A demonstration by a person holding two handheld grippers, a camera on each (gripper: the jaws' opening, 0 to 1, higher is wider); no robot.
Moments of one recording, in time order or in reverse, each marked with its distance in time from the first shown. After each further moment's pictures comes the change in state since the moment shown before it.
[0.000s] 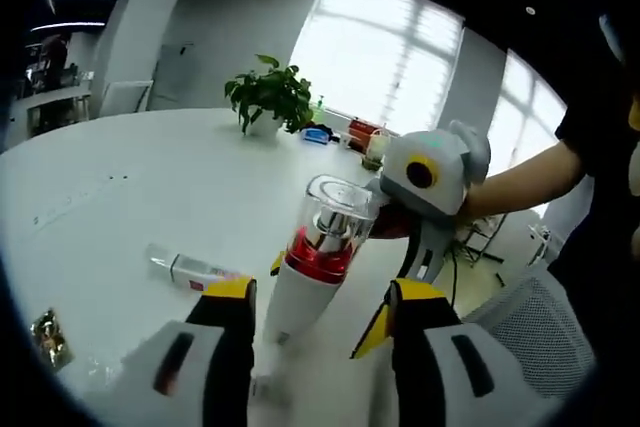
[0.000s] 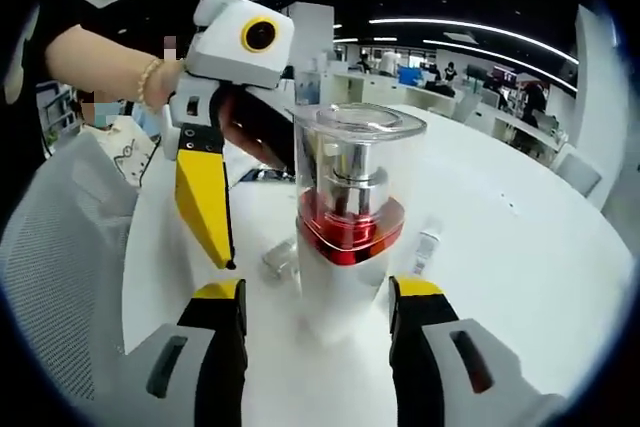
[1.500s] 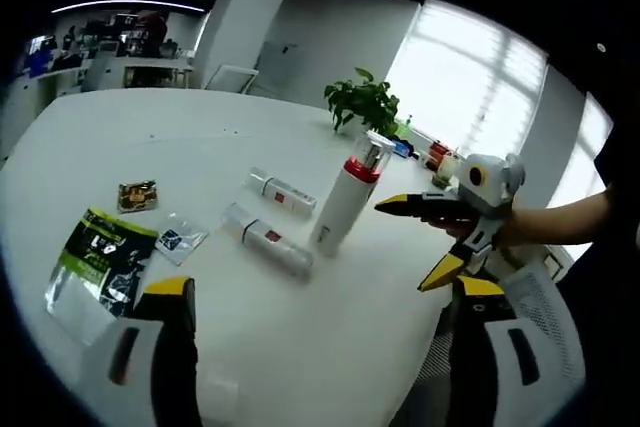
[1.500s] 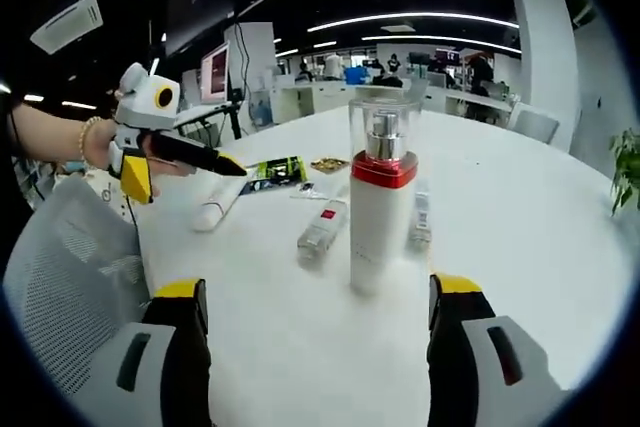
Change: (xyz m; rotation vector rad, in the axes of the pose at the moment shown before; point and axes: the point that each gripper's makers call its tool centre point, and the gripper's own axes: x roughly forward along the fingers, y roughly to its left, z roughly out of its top) left arm -0.122 -0.012 -0.072 -0.230 -0.072 0.382; right arm -0.039 0.048 -0.012 0.221 -0.047 -0.171
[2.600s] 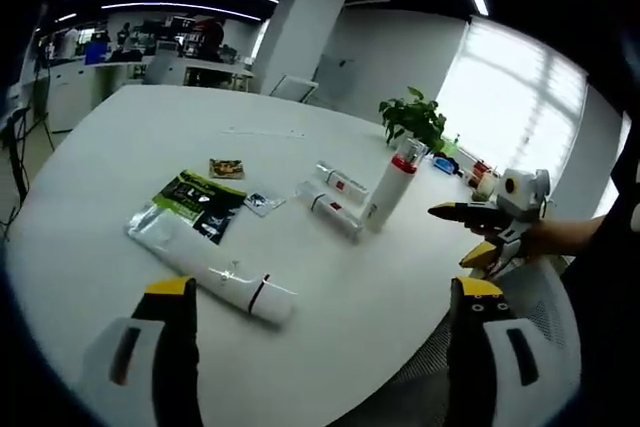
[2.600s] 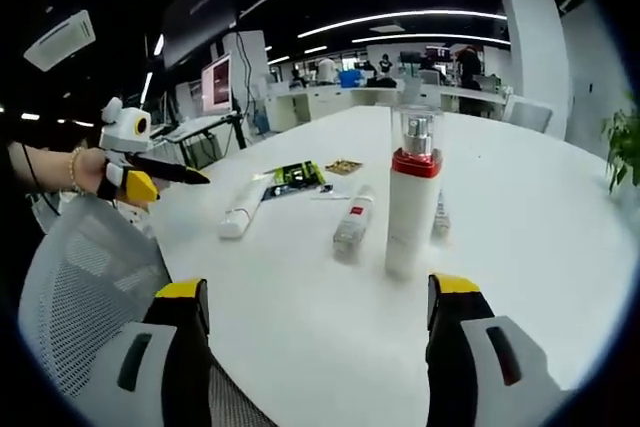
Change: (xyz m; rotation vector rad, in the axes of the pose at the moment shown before) left arm -0.089 0.030 -0.034 -0.100 -0.065 0.235; right arm -0.018 0.036 0.005 0.060 -0.036 -0.009
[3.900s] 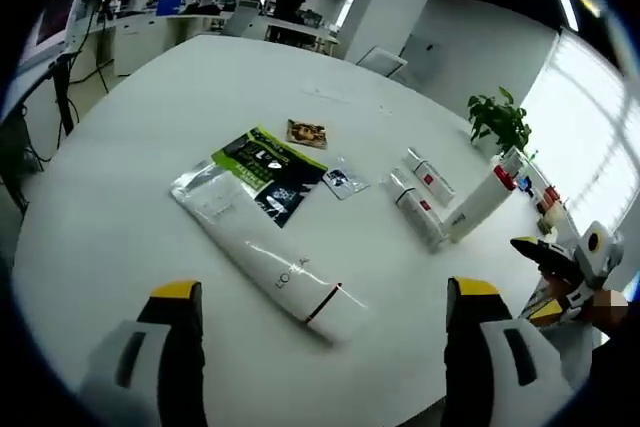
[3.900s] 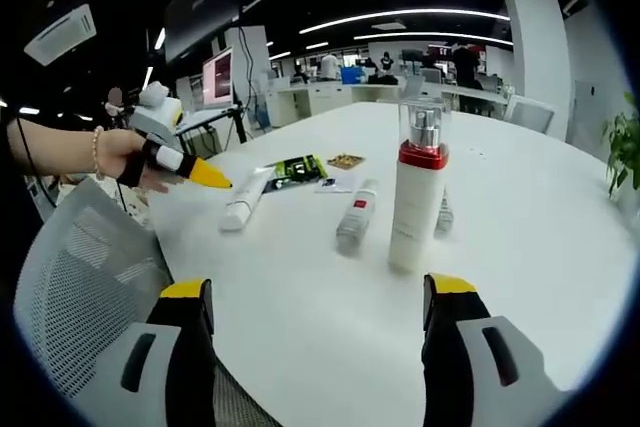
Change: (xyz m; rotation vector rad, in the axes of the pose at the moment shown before) left arm 0.036 0.067 -0.004 -0.202 0.130 0.347; right arm 0.003 0.003 -0.010 -0.017 0.029 -0.003
